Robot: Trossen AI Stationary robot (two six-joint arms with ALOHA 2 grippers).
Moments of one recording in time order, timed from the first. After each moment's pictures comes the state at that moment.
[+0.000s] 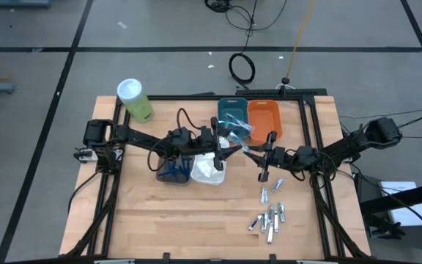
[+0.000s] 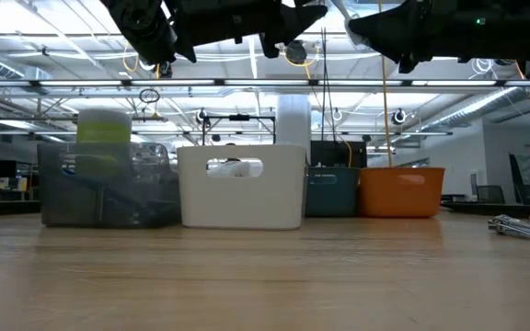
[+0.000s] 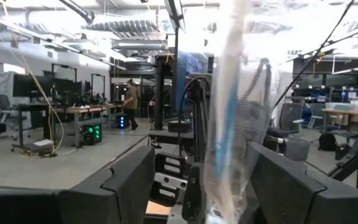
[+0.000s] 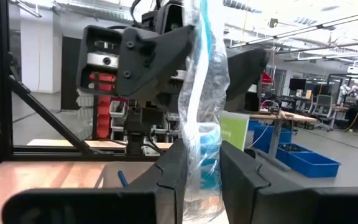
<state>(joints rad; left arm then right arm) 0.02 1.82 1.03 1.12 -0.03 0.01 0.23 1.23 0.28 1.20 0.44 -0.19</state>
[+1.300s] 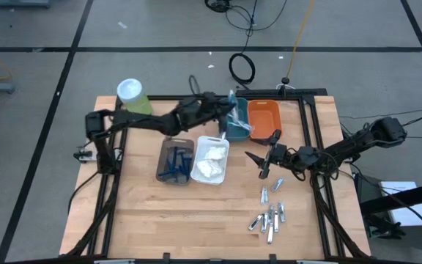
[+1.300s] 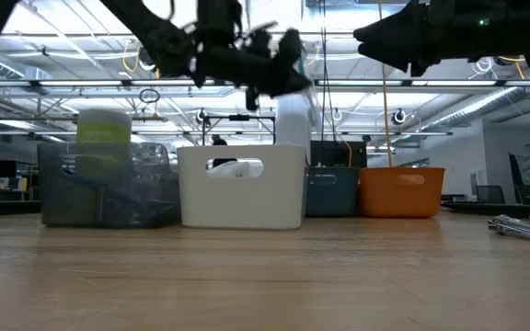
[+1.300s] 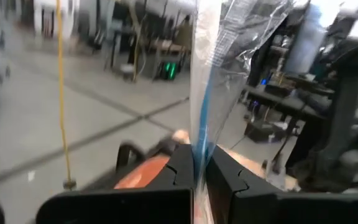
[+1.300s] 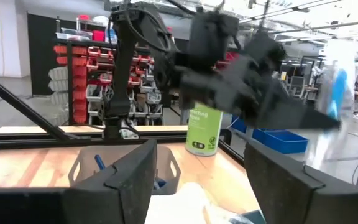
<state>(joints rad) 0.30 1.82 1.13 0.73 -0.10 -0.22 0.24 1.13 0.28 1.03 0.57 -0.17</state>
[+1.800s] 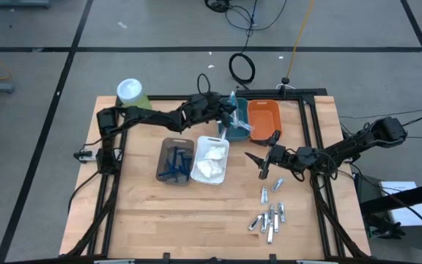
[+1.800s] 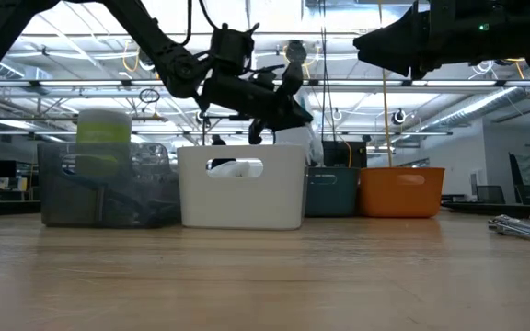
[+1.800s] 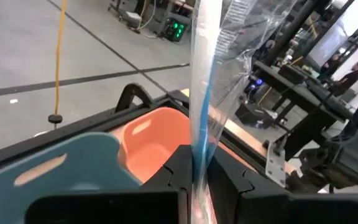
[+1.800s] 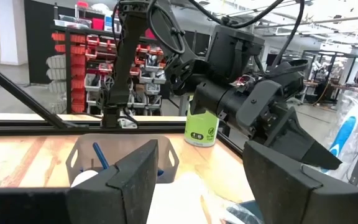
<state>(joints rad) 0.37 1.95 1.18 0.66 0.00 -0.47 0.24 1.12 0.28 0.97 0.57 -0.17</state>
